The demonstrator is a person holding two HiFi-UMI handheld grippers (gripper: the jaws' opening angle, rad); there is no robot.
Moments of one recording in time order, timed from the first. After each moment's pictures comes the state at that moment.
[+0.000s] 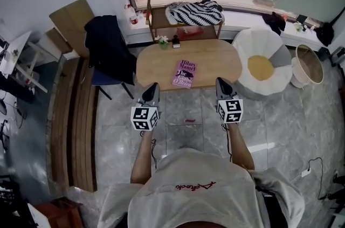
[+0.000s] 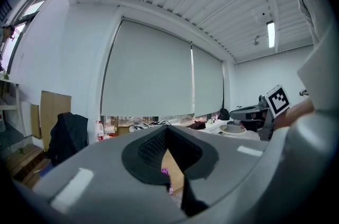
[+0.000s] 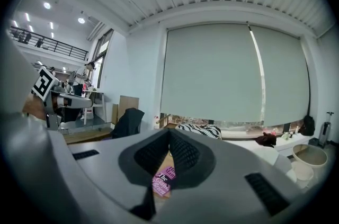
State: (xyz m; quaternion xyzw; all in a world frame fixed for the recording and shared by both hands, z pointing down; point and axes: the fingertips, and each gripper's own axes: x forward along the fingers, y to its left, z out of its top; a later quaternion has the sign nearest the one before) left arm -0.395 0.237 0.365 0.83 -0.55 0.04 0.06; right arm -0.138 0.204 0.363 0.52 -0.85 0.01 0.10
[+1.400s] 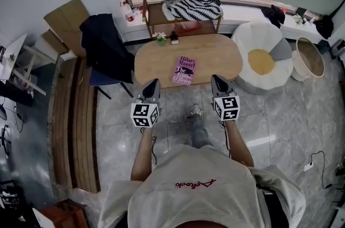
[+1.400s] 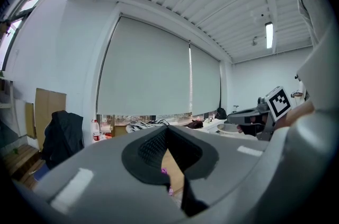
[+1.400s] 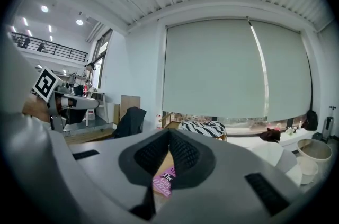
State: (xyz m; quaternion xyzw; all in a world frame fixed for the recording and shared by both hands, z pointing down) left arm -0.393 0.210 0.381 0.84 -0.54 0.04 0.06; right arm -0.160 0.189 0.387 0.51 -0.85 0.03 0.10
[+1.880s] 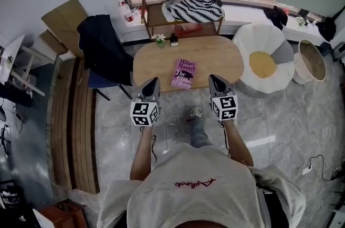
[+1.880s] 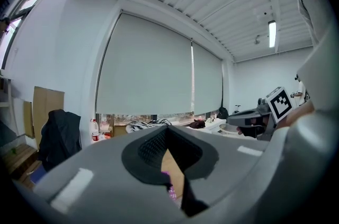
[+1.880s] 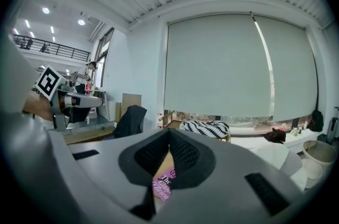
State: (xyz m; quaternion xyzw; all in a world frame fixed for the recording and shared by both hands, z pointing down) left arm -0.389 0.156 0.388 0.84 -0.54 0.05 0.07; right arm -0.168 0.137 0.398 0.50 -0.86 0.03 0.11
